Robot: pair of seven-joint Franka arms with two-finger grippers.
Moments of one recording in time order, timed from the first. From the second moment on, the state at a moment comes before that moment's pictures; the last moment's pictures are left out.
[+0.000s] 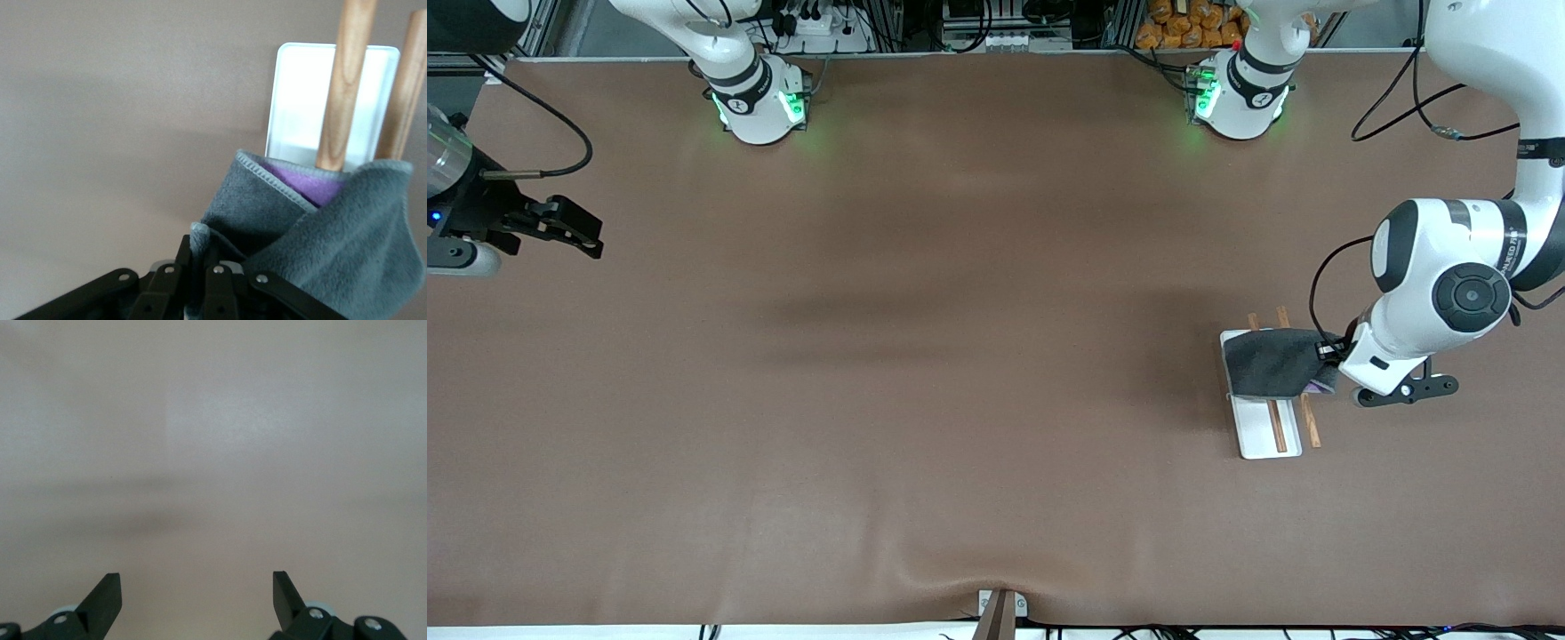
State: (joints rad) left arm 0.03 0.36 -0.06 -1.86 0.23 2.10 -0.30; right arm -0.02 0.03 0.10 -1.53 -0.07 1.54 0.10
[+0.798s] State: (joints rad) left arm 0.05 0.39 -0.06 -1.86 0.23 2.14 -0.30; right arm -0.01 0.03 0.10 -1.52 -0.07 1.53 0.10
